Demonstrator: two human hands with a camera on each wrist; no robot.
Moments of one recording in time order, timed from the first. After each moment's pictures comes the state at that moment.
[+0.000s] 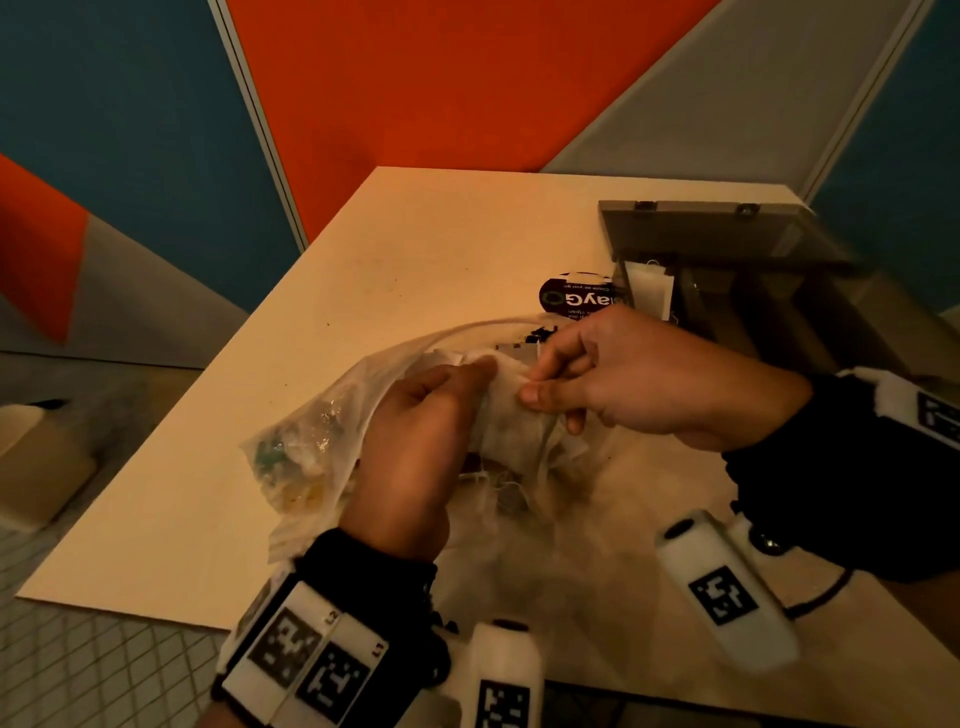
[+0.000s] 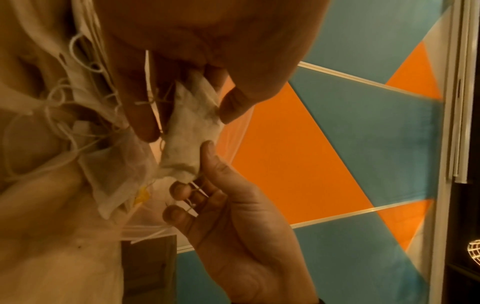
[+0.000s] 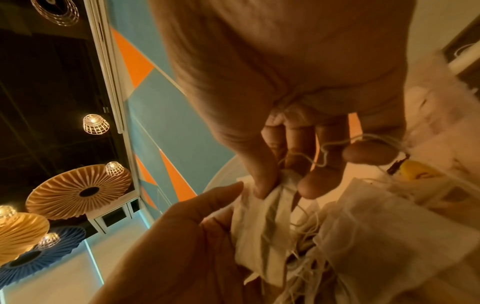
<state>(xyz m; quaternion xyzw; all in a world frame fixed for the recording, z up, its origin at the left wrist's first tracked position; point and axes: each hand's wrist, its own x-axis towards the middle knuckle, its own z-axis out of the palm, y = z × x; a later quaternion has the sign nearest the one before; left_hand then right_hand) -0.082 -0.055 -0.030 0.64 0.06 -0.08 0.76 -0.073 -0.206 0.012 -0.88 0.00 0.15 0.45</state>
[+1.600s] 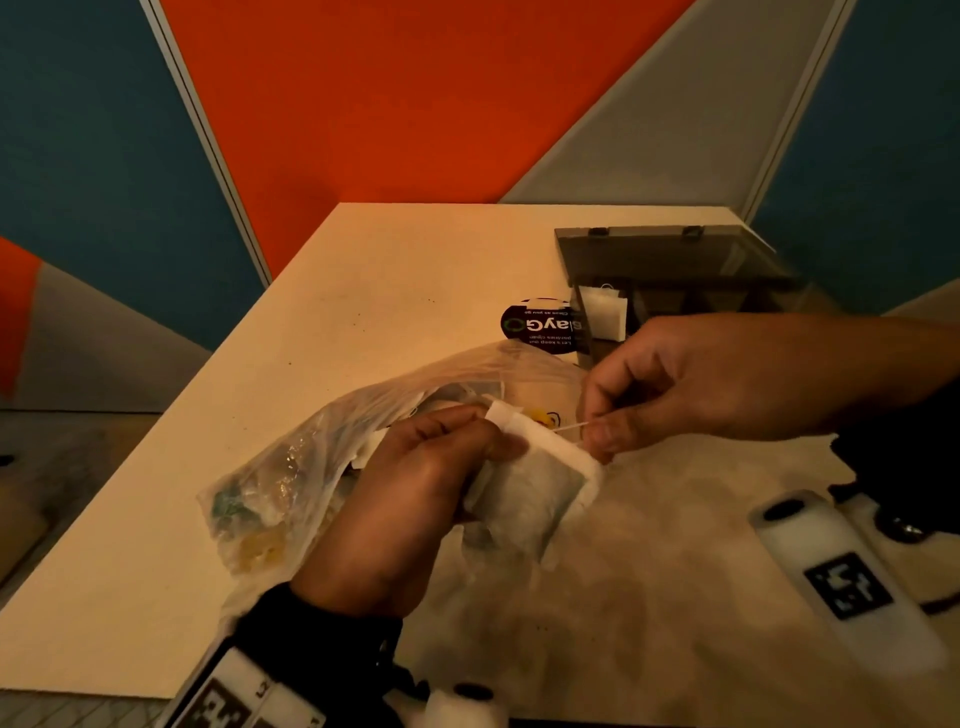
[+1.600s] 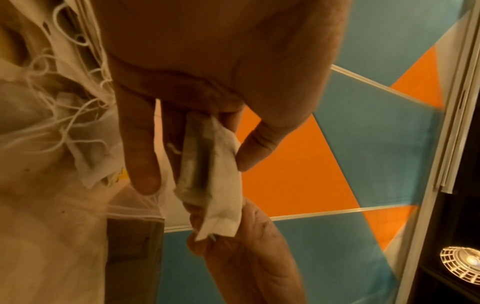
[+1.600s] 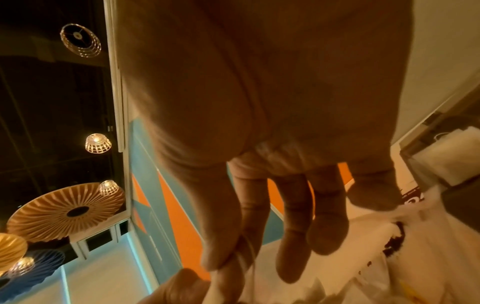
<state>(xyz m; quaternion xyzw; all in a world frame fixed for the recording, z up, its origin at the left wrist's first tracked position) -0.093 -0.061 -0.019 0.65 -0.07 -0.20 0.73 -0.096 -0.264 0.059 -0.90 -0.15 0.27 0.31</state>
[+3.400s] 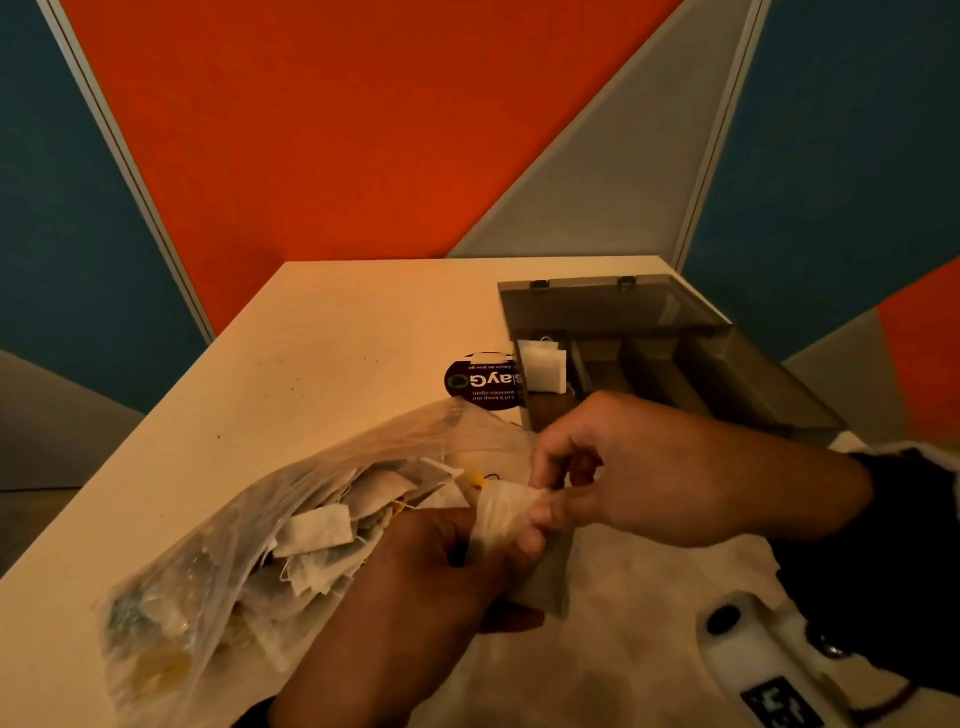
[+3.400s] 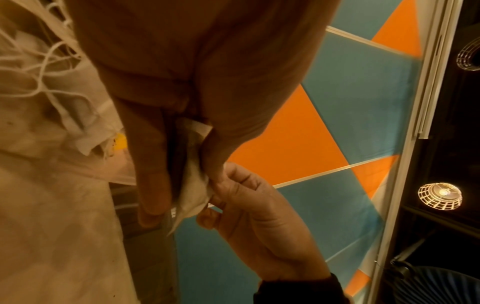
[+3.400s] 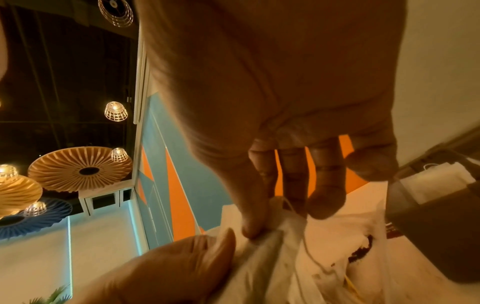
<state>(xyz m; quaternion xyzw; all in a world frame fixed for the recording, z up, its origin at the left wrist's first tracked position) -0.099 -0.098 -0.024 0.67 -0.10 -0.30 0.67 -0.104 -0.277 0.037 -0.95 -0.10 0.12 0.27</state>
